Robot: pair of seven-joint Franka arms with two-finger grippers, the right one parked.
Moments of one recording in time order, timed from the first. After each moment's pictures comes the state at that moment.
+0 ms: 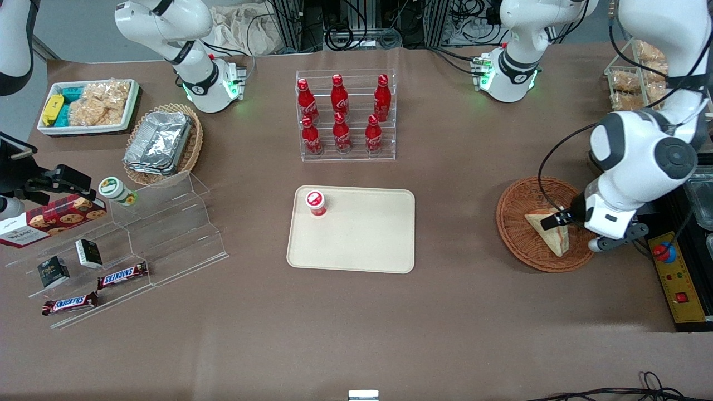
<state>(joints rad) 0.17 0.18 -0.18 -2.16 -0.03 2.40 -0.34</state>
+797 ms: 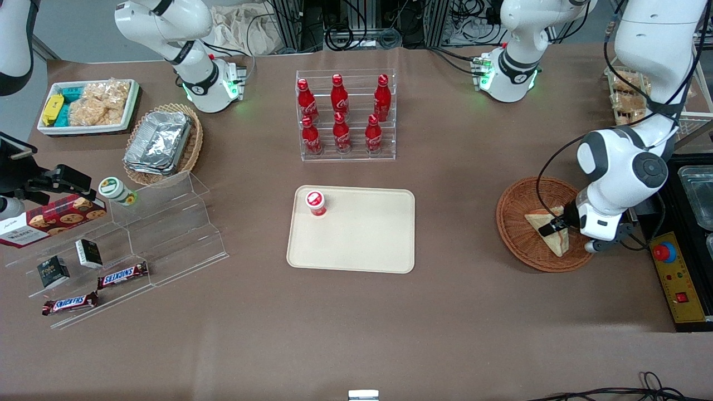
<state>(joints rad) 0.23 0.31 -0.18 -2.23 -0.03 2.60 -0.43</state>
